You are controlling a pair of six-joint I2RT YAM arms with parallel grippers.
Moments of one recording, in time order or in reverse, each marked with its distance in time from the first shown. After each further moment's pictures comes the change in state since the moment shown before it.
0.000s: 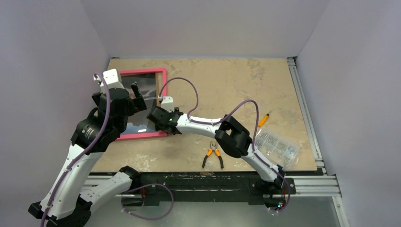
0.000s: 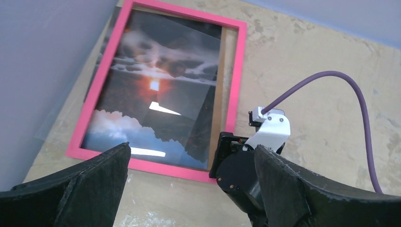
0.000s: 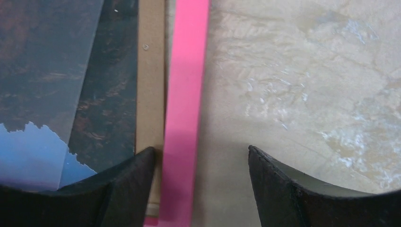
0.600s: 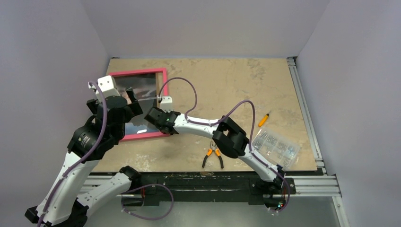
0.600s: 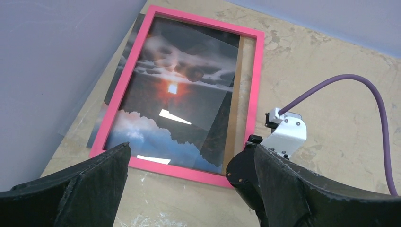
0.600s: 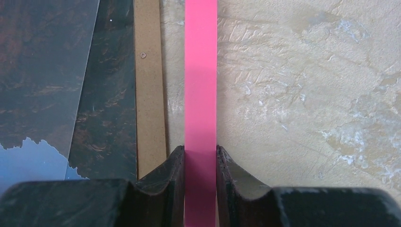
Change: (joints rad) left arm -0.052 -0.077 -0.054 -0.020 -0.152 -0.025; right arm 0.016 0.089 0.154 -0.111 0.089 0.035
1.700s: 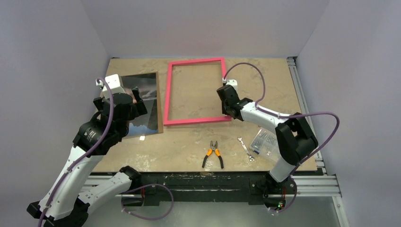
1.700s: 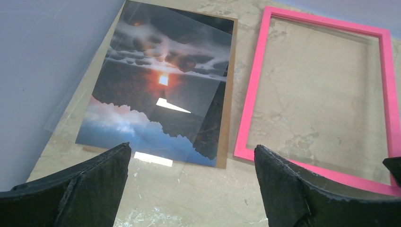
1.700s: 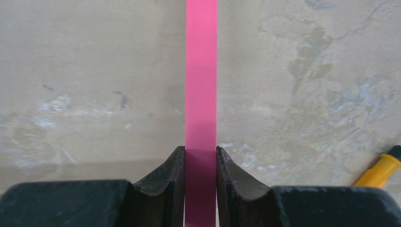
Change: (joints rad) left arm 0.000 0.031 -0.008 0.000 0.046 -0.014; right arm -0.489 -0.749 -0.925 0.272 -0.163 -0.407
